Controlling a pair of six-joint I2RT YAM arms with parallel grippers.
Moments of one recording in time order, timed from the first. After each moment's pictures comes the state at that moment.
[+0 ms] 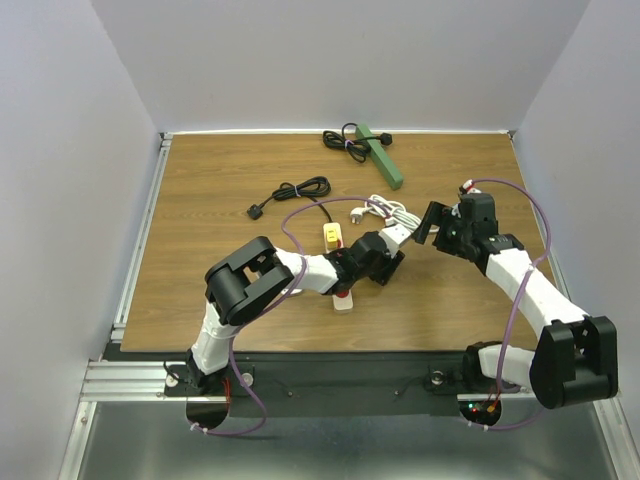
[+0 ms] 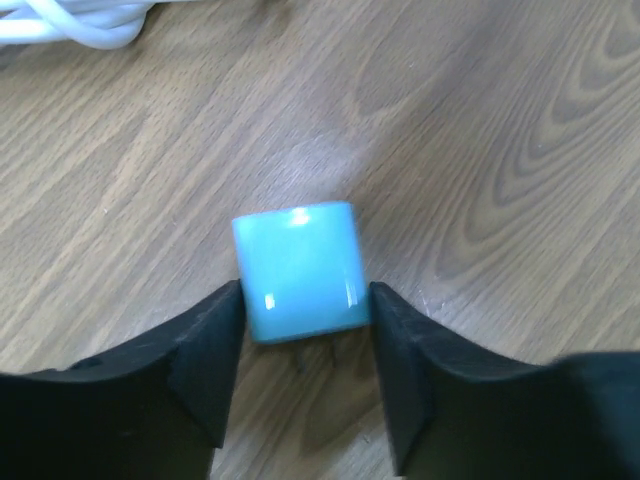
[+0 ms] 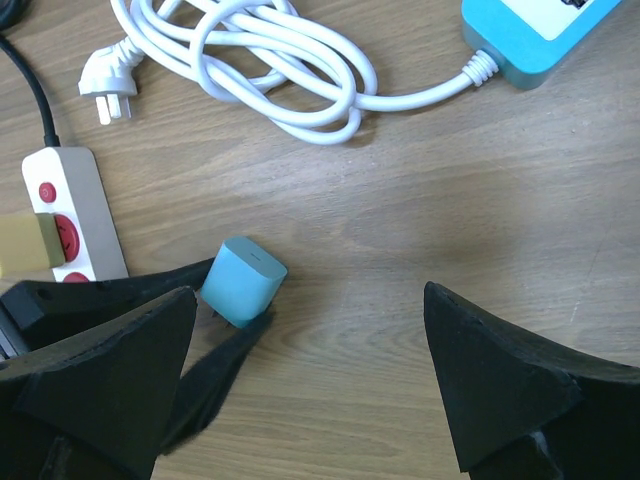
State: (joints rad) left arm -1.02 2.01 1.10 0.38 -0.09 -0.13; right arm 0.14 1.19 0.76 -0.33 -0.12 0.47
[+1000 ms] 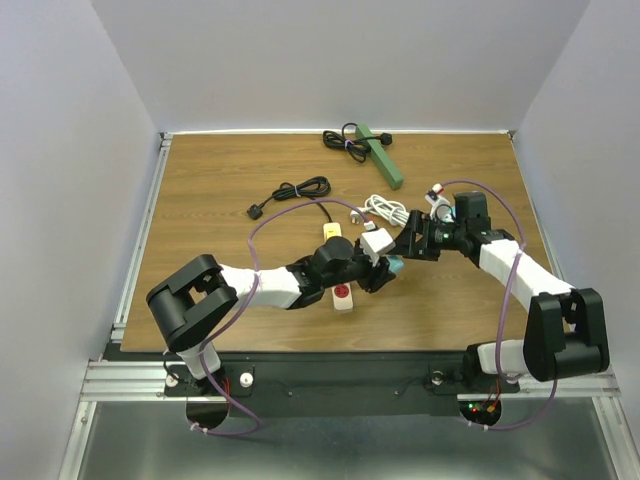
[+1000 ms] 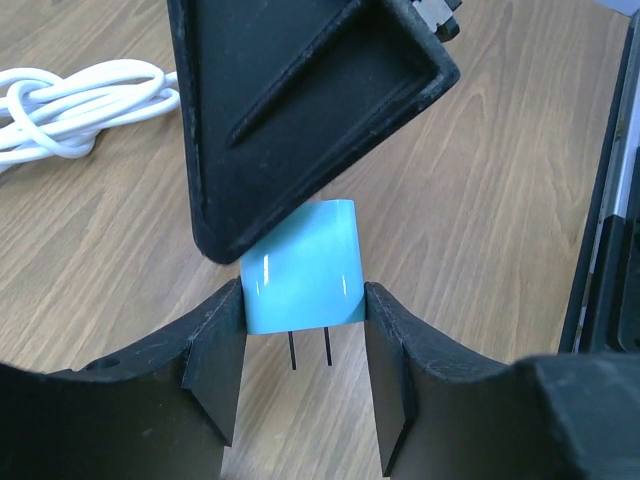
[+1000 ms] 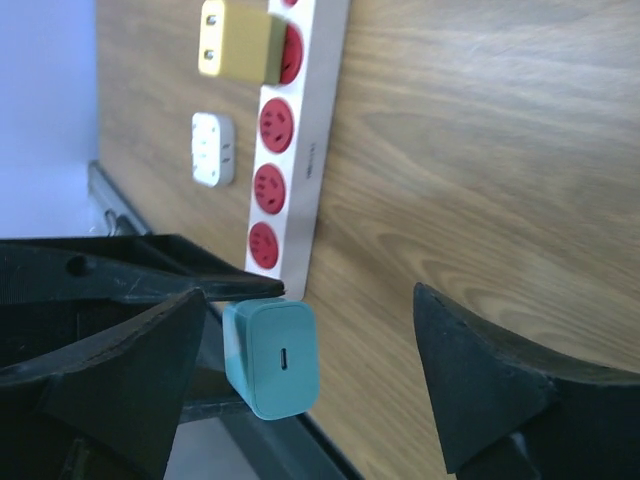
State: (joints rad) left arm -1.02 1.66 0.80 0.58 0.15 -0.10; right arm 0.12 1.32 0.76 -0.26 -0.78 0.38
